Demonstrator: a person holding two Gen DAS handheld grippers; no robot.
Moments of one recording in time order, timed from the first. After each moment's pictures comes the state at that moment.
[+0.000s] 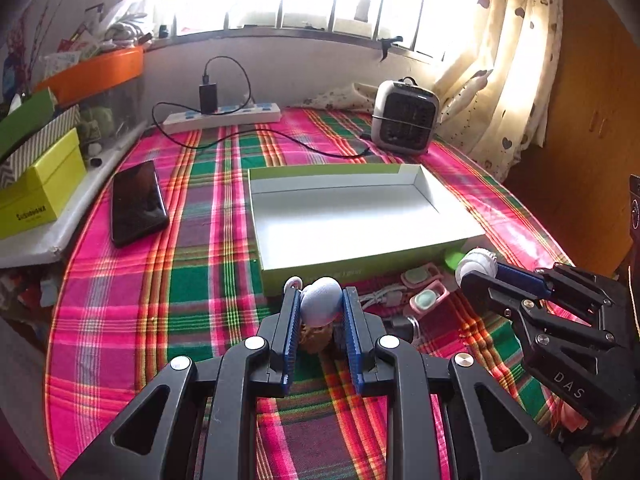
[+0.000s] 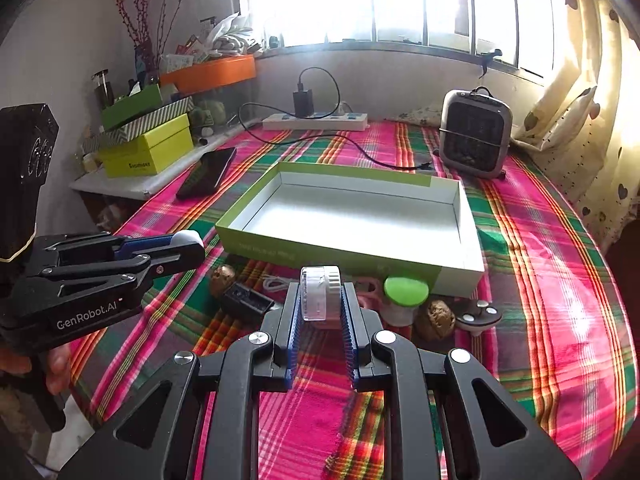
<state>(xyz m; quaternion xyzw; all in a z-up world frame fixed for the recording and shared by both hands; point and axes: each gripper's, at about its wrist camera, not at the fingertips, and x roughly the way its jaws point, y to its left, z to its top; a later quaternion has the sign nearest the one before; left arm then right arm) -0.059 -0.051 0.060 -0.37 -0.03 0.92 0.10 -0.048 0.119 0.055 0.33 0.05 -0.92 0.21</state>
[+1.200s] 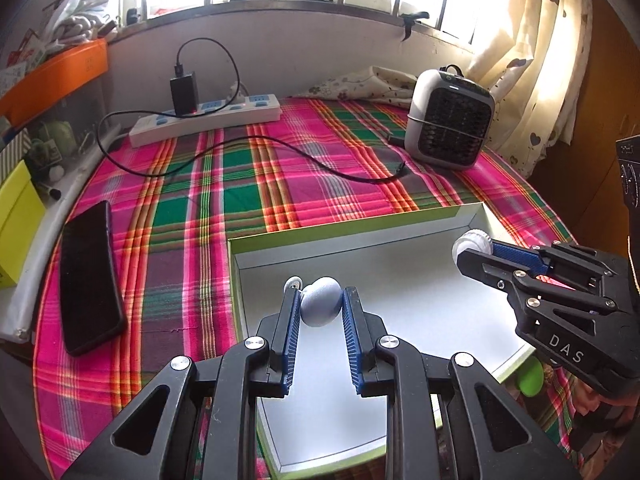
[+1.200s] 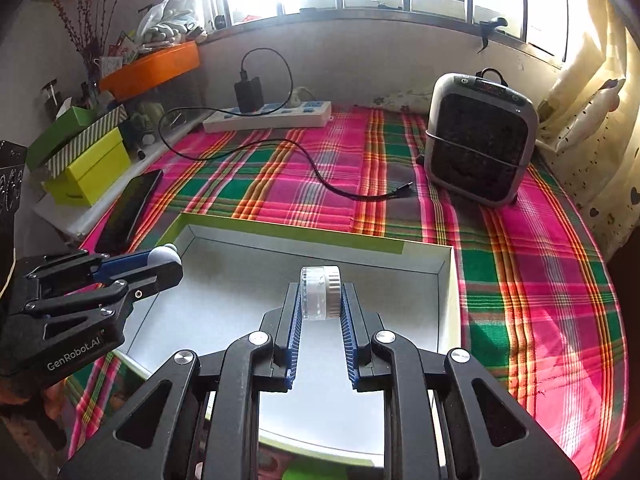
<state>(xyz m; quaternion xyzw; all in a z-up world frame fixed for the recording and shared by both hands) -0.199 -0.041 0.040 -0.41 -0.01 0.91 0.09 -0.200 0.123 0.040 0.40 0.04 -0.90 0.18</state>
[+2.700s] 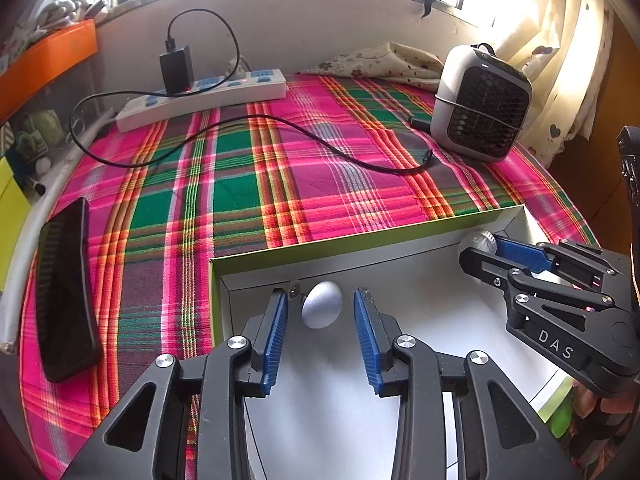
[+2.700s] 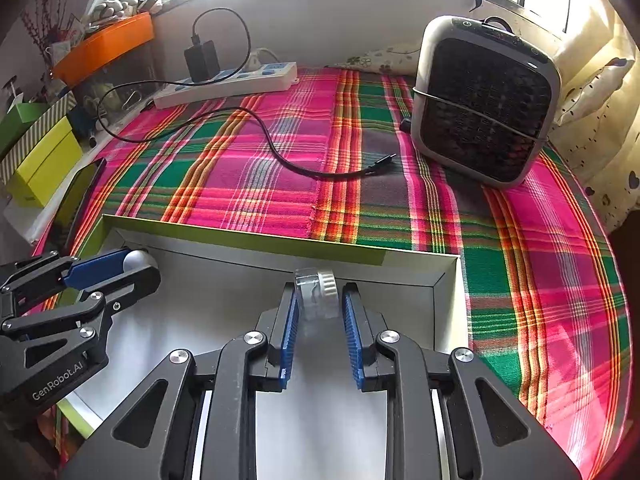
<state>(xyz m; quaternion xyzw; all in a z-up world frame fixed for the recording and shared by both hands) -0.240 -0.038 0.018 -0.44 -0.01 0.89 0.08 -0.246 0.123 0.016 0.45 0.04 -0.88 0.14</state>
